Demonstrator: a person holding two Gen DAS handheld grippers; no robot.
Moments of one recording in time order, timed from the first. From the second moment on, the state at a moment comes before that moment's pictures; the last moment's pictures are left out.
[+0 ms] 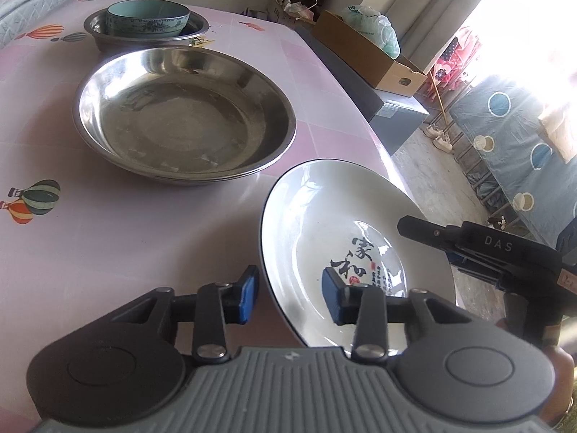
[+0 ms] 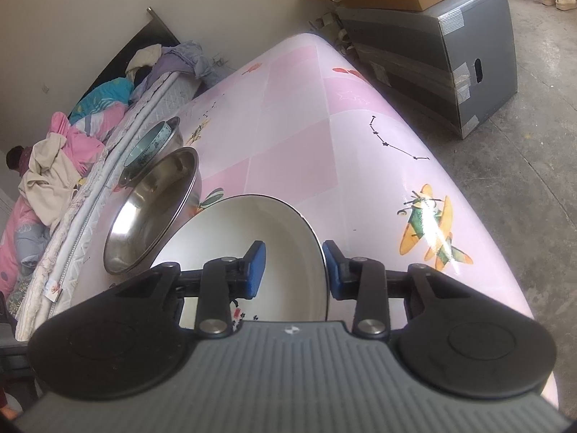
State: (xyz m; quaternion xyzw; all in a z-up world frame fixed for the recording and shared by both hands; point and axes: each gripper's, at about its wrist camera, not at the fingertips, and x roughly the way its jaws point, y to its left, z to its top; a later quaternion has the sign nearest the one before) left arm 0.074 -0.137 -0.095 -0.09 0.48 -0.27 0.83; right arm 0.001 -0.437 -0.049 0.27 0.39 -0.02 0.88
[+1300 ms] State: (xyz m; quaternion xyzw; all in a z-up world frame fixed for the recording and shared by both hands) left arm 0.043 -0.042 -0.085 -0.12 0.48 -0.19 0.85; right arm -0.003 -0.332 -0.039 0.25 0.46 0.03 0.85
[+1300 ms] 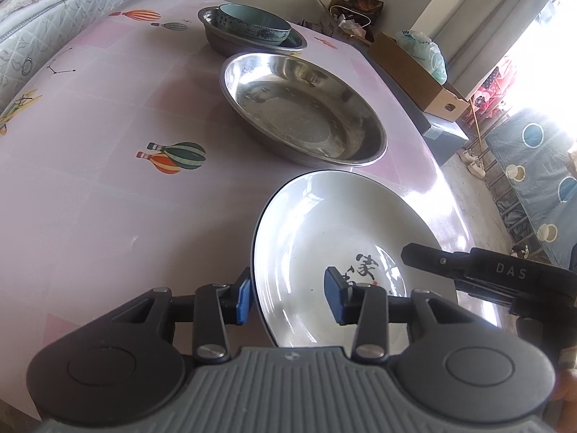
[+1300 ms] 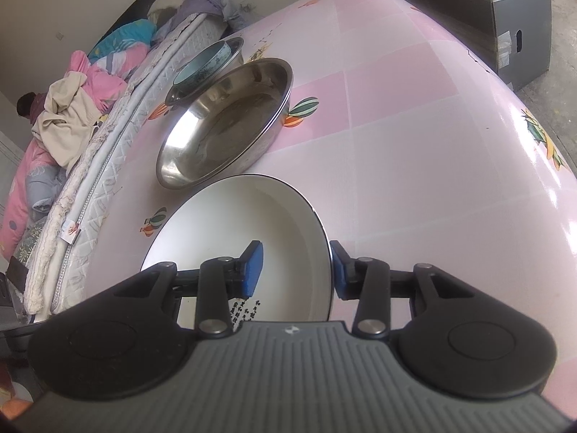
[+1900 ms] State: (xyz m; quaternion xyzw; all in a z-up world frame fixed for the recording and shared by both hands) left arm 0.043 -0.031 -0.082 -0.12 0.48 -0.17 0.85; right arm 0.009 -0.316 -0.038 0.24 0.46 0.04 0.85
